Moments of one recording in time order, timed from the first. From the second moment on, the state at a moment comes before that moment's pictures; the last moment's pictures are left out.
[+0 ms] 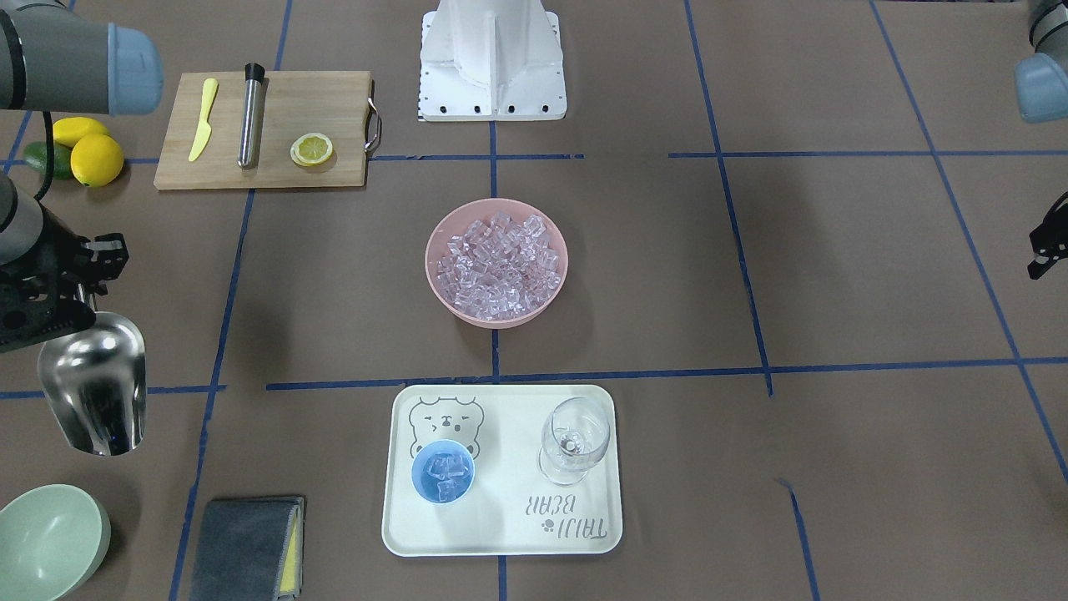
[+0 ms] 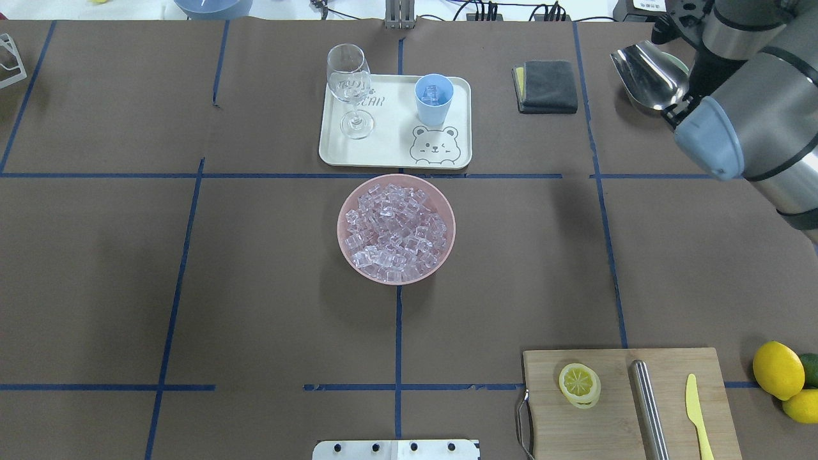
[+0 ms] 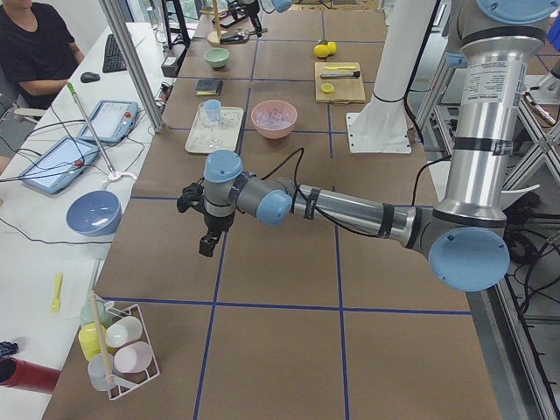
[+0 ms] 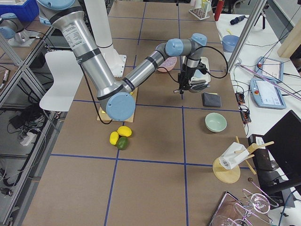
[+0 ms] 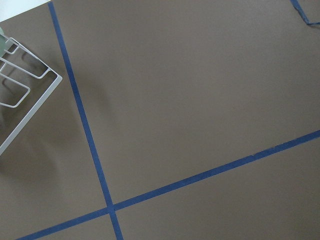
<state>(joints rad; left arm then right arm) -1.36 -1.64 -1.69 -1.83 -2.21 -0.11 1.07 -1.11 1.80 -2.16 2.15 0.13</state>
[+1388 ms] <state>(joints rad) -1.36 -1.64 -1.69 -1.84 -2.21 -0.11 0.84 -1.60 1.91 -1.67 2.24 0.60</state>
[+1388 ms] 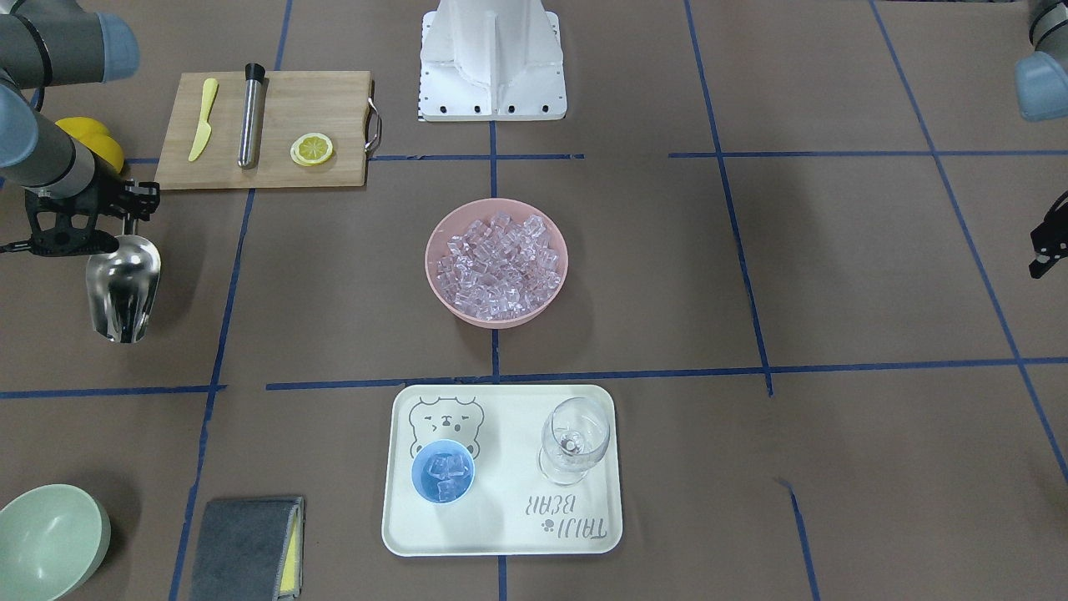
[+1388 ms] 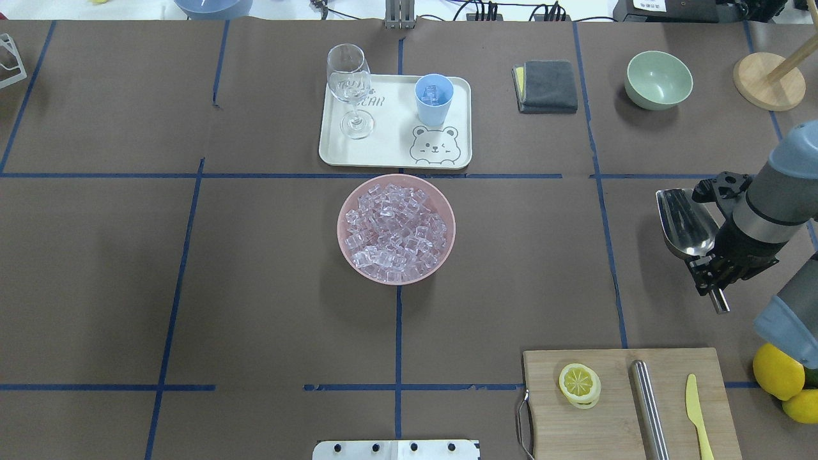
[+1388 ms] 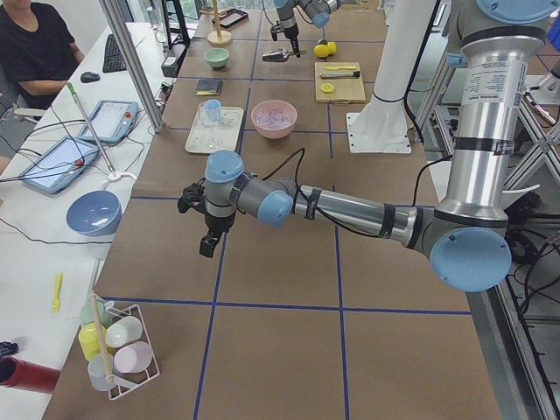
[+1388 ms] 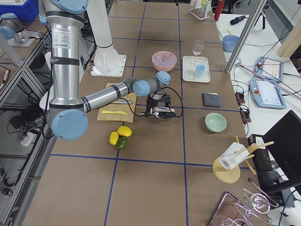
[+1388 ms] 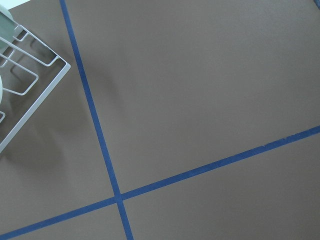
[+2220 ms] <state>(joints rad) -1.37 -1.65 -1.69 -1.84 -2.21 -0.11 0.81 -1.60 1.86 -1.62 2.23 0.59</state>
